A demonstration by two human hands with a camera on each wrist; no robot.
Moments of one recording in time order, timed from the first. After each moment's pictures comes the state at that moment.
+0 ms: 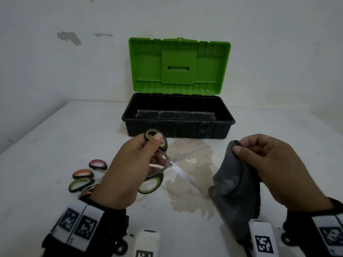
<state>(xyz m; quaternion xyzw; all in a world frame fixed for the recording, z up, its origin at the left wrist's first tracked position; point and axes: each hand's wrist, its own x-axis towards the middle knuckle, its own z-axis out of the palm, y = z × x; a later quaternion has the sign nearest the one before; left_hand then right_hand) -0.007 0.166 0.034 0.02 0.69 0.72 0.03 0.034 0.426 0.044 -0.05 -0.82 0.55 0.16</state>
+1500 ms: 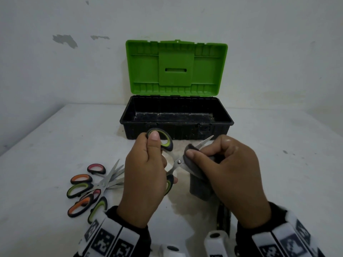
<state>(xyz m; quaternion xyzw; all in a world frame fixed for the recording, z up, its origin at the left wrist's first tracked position) 0.011 0.199 0.041 0.02 0.71 0.69 -0.13 0.034 0.343 0.043 0.03 -0.84 0.45 0.31</state>
